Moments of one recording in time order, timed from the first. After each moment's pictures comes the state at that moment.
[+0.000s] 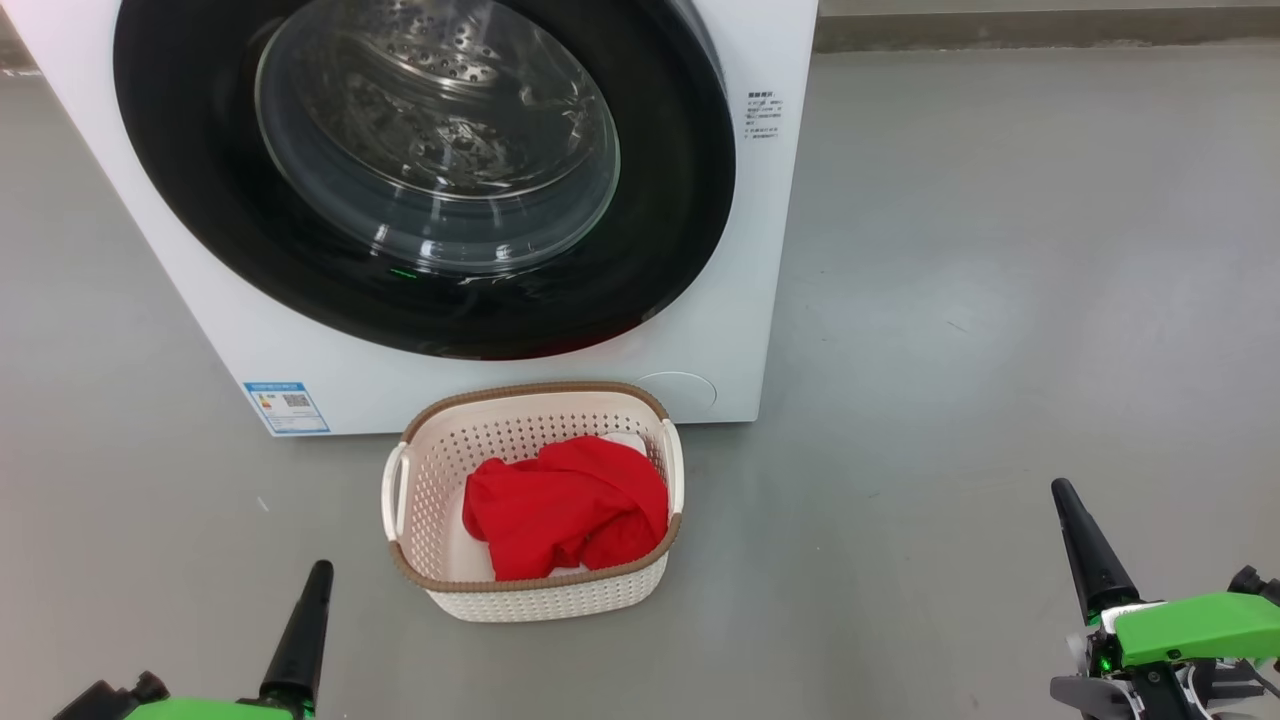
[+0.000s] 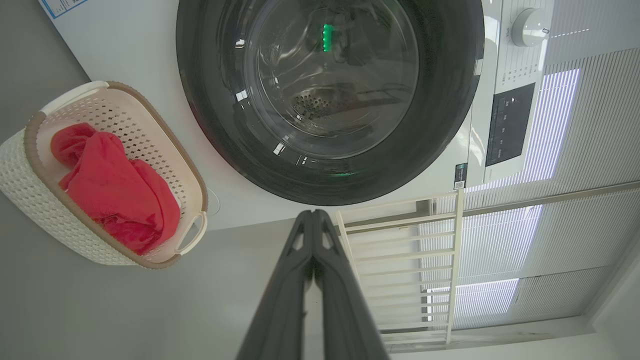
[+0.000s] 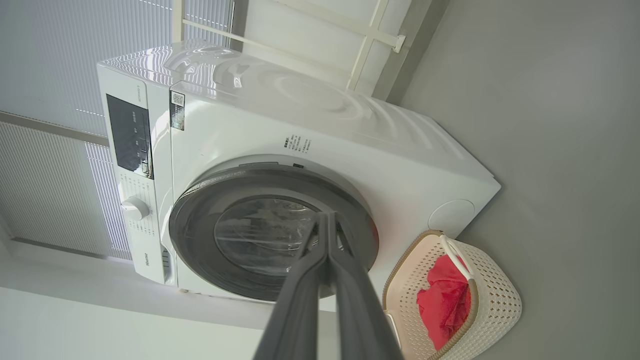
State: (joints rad) left arm -0.05 0.04 0.07 0.24 -1.42 -0.10 0.06; right arm -0.03 -0.06 -0.09 0.25 1.45 0.13 0.03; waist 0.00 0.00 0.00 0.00
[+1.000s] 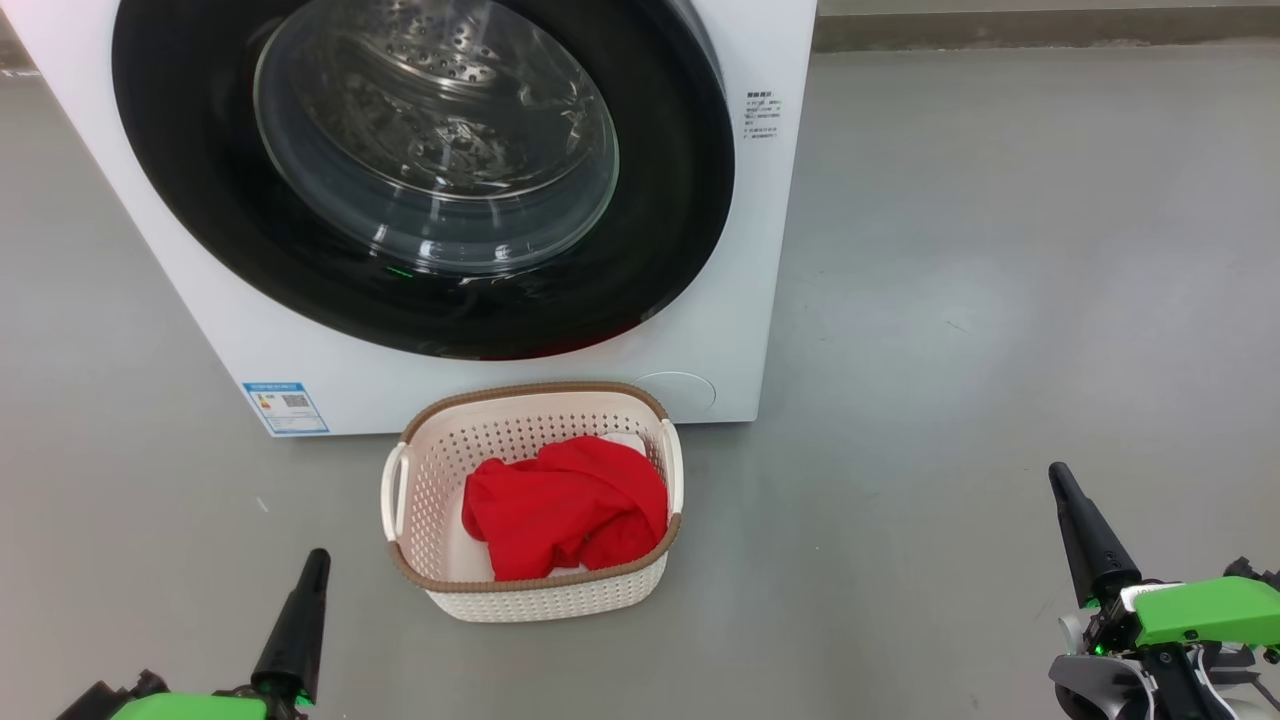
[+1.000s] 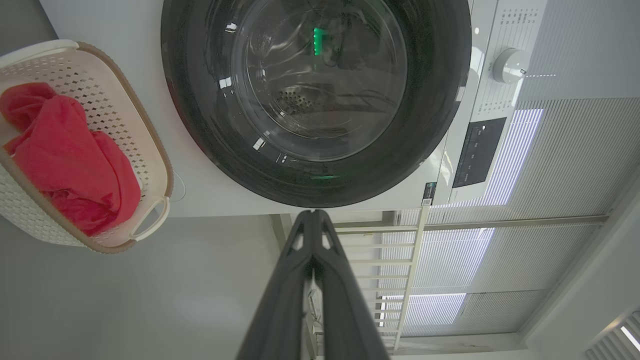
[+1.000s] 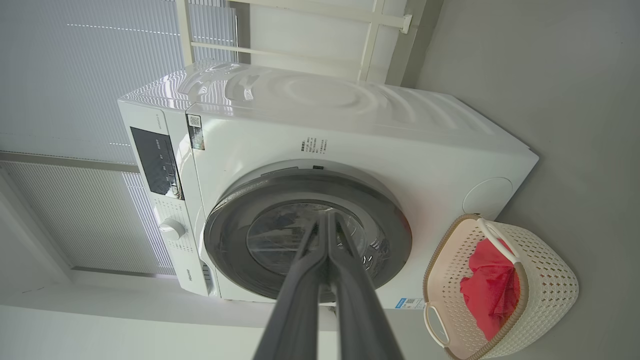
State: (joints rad) left arm -0.07 0.04 0.08 0.26 -1.60 -0.11 0.11; right arm -0.07 -0.07 -0.08 0.27 1.64 0.13 0.07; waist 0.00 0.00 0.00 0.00
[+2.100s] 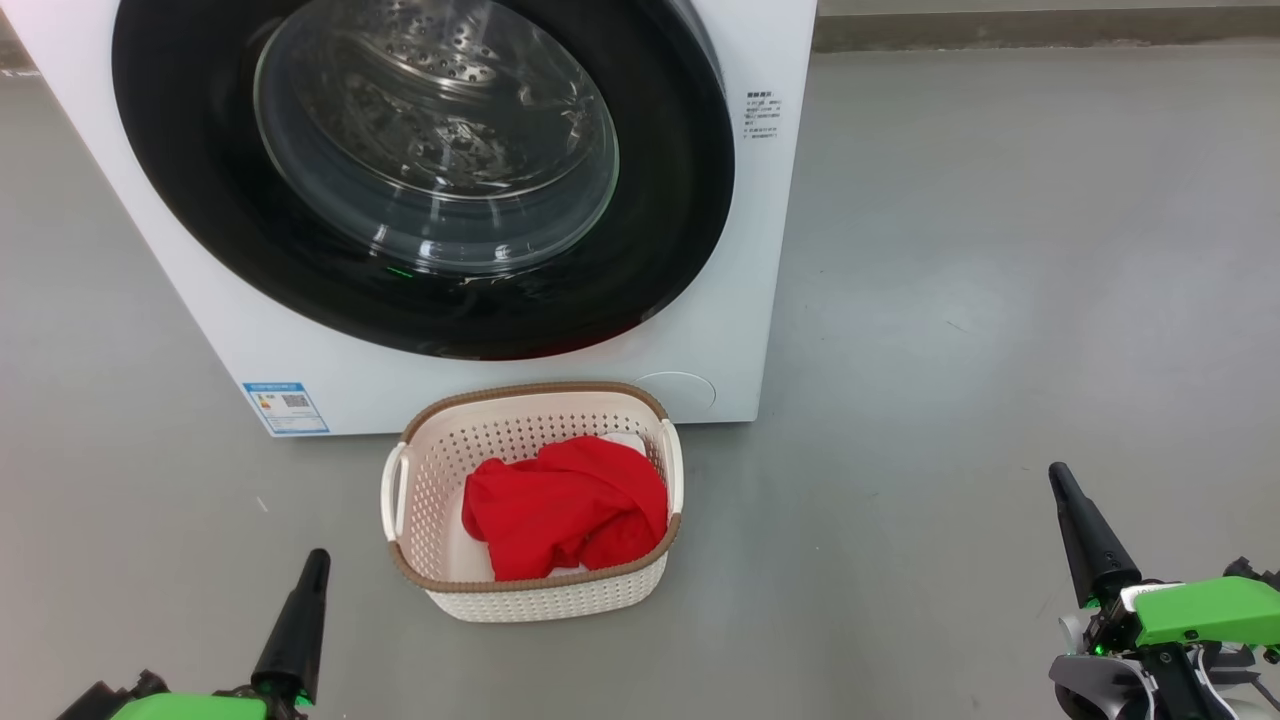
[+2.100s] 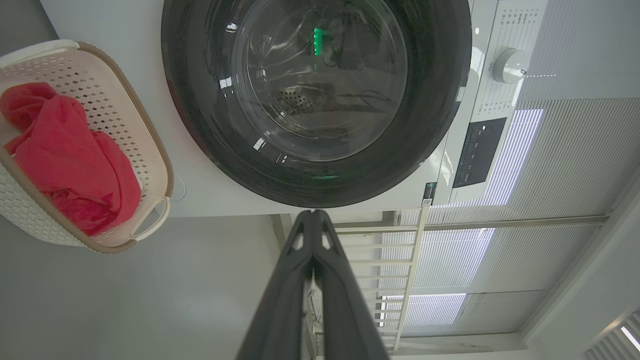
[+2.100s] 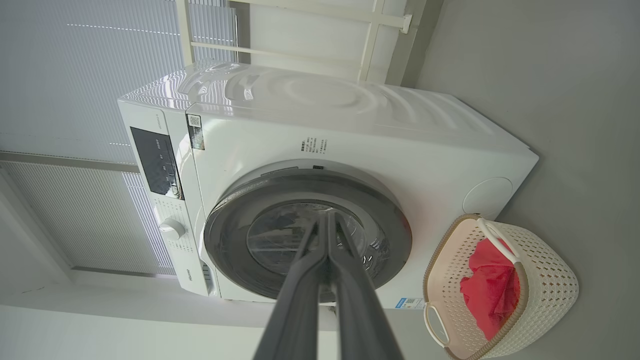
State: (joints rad) left arm -0.07 0.04 0.08 0.26 -1.60 -0.11 0.11; right arm -0.07 -0.07 -0.09 0.27 1.64 0.13 0.07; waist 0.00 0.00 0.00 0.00
